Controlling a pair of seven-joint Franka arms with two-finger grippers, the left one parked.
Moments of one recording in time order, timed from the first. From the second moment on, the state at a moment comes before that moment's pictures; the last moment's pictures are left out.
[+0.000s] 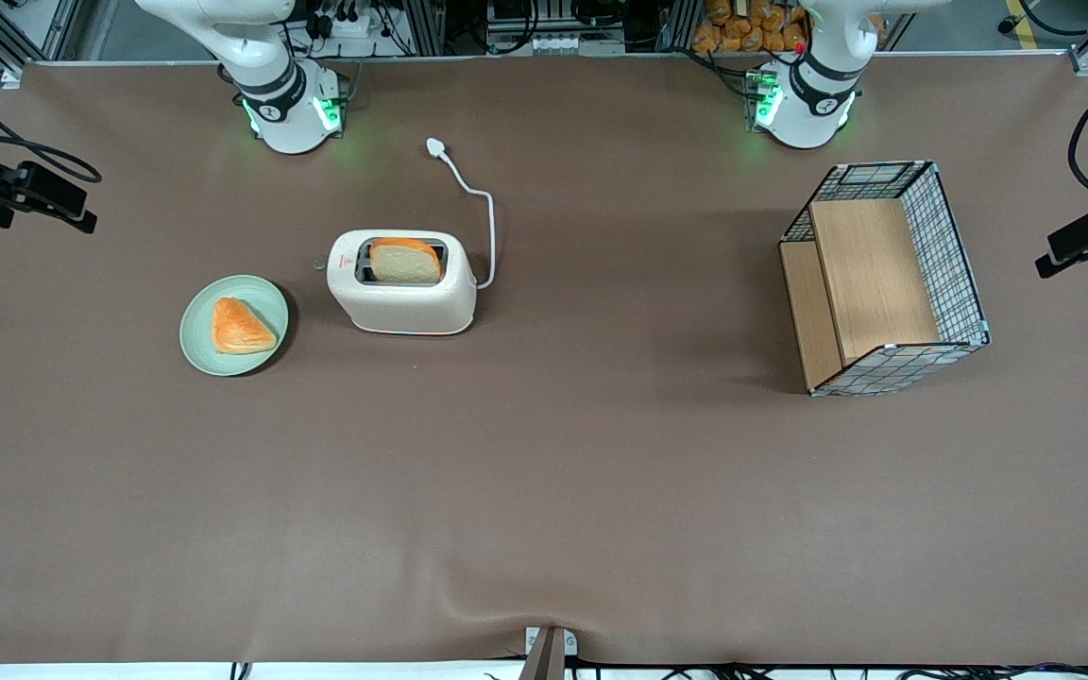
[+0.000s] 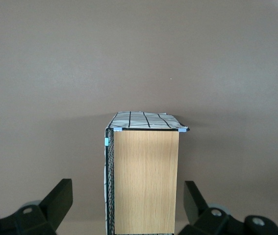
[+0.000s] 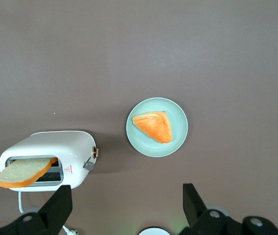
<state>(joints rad) -0.07 -0.02 0.07 -1.51 0.02 1.42 0.08</state>
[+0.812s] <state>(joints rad) -0.08 -0.02 0.07 -1.51 0.02 1.41 0.08</state>
